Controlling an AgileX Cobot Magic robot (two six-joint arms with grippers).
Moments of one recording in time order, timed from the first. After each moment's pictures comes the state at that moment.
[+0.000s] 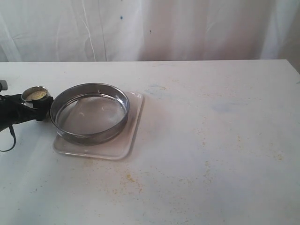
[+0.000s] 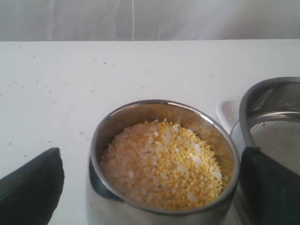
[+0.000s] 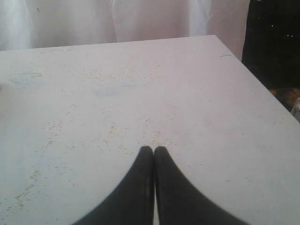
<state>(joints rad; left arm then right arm) 0.29 2.10 -0.82 0.59 -1.02 -0.34 -0.03 0.01 0.00 -0.04 0.33 0.07</state>
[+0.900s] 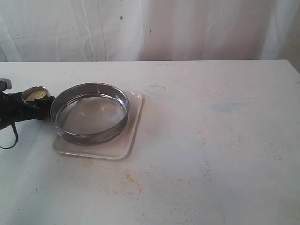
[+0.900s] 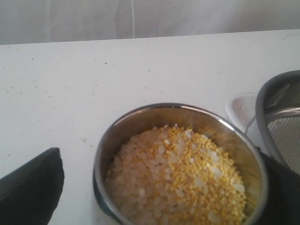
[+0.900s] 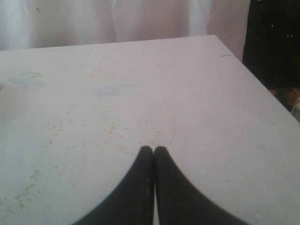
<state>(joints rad) 0.29 2.14 -0.89 0.62 -0.99 -0.32 -0.03 0.01 0.00 -0.04 0.33 0.07</state>
